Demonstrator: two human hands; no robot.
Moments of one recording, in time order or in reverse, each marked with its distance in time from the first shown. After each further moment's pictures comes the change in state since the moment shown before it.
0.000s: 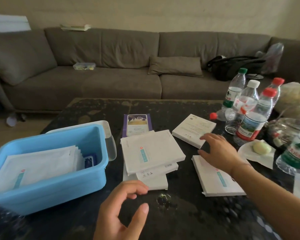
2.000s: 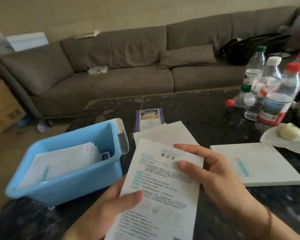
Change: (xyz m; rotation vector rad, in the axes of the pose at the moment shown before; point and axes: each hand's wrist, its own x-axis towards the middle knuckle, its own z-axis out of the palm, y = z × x) left_hand 0.028 0.045 -0.050 -0.843 -0.304 -0.953; right_hand -0.126 -0.117 -0.021 1.713 -0.236 -0.128
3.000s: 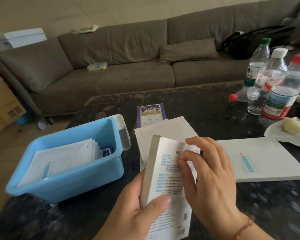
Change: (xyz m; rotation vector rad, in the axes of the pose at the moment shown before) left_hand 0.013 -0.035 0.015 0.600 -0.020 0.358; right_hand 0.001 0.045 0.010 -1.333 0.505 -0.792
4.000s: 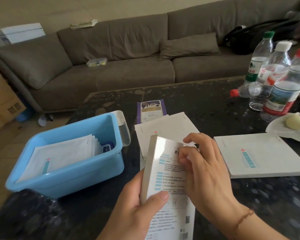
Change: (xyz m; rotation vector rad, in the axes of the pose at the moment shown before) left_hand -0.004 -0.009 0.002 -0.016 0.045 -0.064; right_hand 0.004 0.003 0.001 0.076 -0.152 0.008
